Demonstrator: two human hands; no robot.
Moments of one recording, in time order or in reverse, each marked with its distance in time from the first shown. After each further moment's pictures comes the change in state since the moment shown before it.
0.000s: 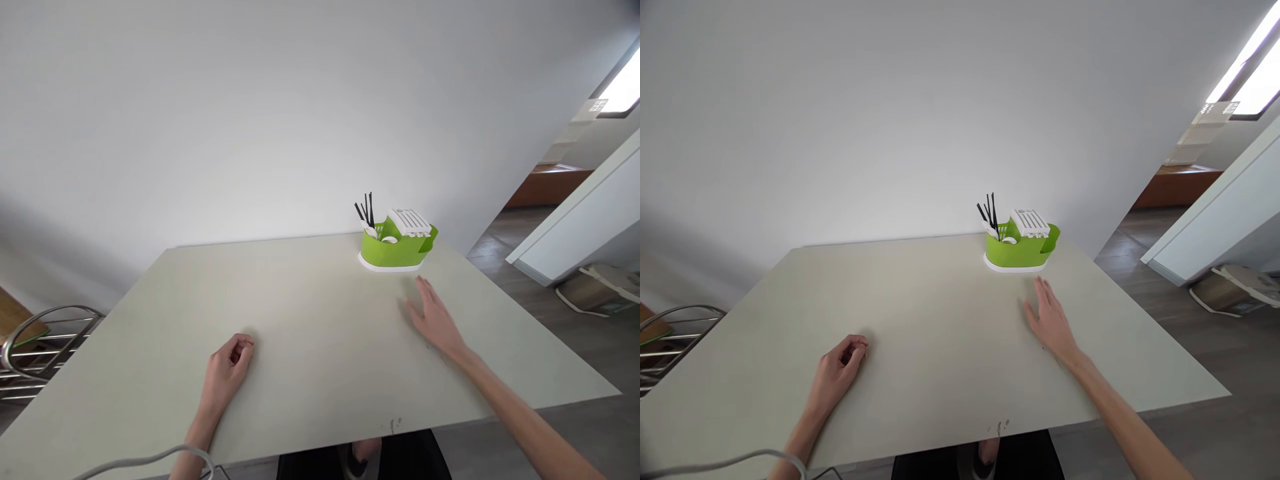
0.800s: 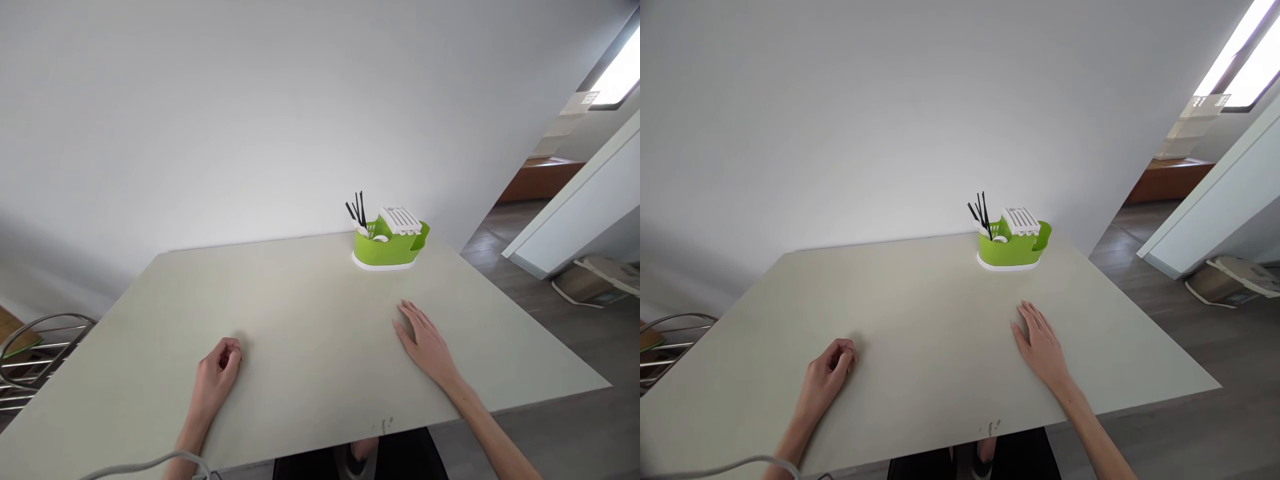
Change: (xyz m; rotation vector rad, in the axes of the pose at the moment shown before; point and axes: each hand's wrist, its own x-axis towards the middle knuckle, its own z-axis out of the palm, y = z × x) left_hand 0.000 0.002 -0.002 0.016 0.006 -0.008; right_hand -0.054 -0.011 0.011 0.093 -0.011 -0.004
